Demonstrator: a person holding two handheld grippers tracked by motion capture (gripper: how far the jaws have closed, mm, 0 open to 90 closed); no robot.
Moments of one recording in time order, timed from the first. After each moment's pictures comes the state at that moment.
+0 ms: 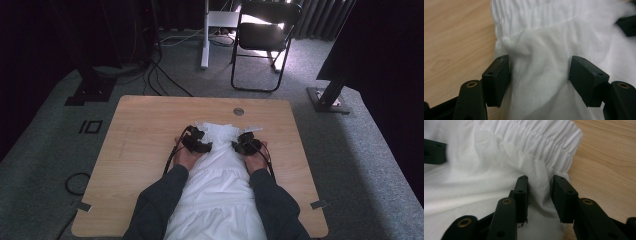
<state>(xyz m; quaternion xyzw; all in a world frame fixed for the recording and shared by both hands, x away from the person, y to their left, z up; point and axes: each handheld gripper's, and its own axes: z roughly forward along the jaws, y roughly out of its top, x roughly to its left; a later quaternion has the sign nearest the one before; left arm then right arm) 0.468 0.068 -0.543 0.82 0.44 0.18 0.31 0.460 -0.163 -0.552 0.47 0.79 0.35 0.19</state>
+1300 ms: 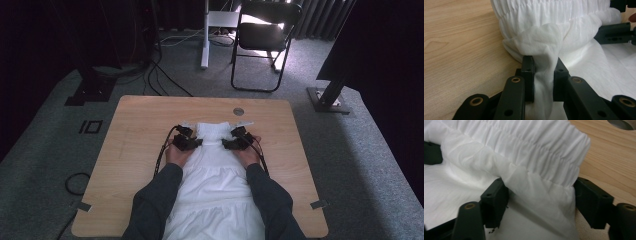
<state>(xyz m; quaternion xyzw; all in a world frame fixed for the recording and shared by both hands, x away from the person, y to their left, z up) 0.479 0.105 -0.548 0.80 0.45 0.10 0.38 0.486 -0.139 -0.553 0.46 0.80 0.34 0.18</state>
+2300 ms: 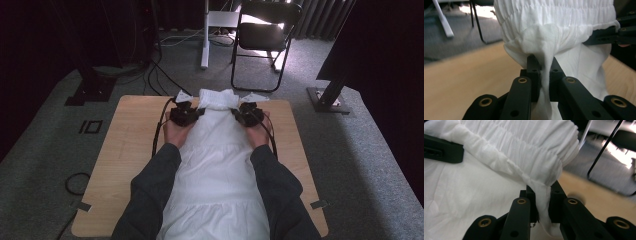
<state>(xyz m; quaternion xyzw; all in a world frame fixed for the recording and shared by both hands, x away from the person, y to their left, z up) 0.478 0.103 -0.405 0.76 0.38 0.19 0.50 0.476 -0.152 -0.416 0.40 0.75 0.45 0.27</state>
